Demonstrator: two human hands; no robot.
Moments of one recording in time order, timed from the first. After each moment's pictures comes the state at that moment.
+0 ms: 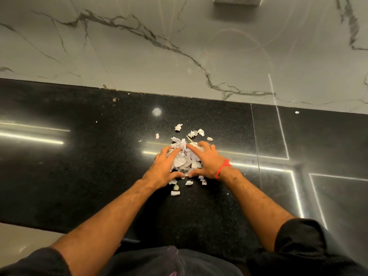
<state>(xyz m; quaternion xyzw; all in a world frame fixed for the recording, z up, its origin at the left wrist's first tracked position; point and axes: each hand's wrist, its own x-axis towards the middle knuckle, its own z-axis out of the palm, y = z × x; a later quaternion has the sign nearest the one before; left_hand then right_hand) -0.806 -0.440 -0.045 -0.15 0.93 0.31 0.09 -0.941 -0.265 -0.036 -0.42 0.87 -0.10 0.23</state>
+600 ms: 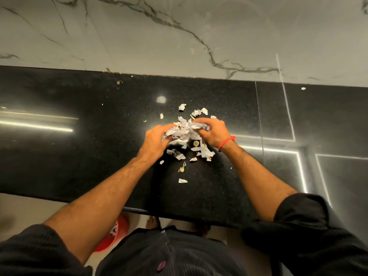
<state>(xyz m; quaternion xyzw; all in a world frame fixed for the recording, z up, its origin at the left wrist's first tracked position) -0.784 -0.447 -0.004 -0.19 0.92 0.33 -0.08 -0.928 -0.270 -0.008 -0.30 0.82 -0.45 0.19</state>
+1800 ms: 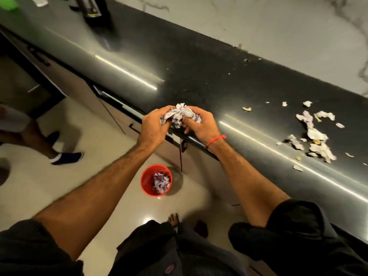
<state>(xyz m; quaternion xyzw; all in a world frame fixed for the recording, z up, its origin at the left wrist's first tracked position) -0.421 -0.619 0.026 -0.38 0.82 0.32 -0.28 -0.571 -0.538 0.010 -0.39 0.64 -0.57 0.35</state>
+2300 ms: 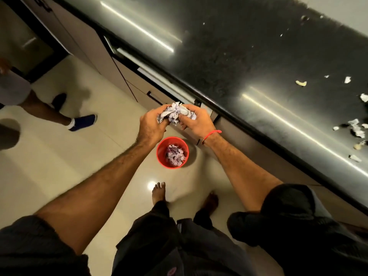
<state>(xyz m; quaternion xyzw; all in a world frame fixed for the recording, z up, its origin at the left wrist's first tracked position) -0.294 -0.670 -0.072 -0.47 0.74 0.42 -0.22 -0.450 -0.597 -0.066 -0.36 0.65 -0.49 0.45</state>
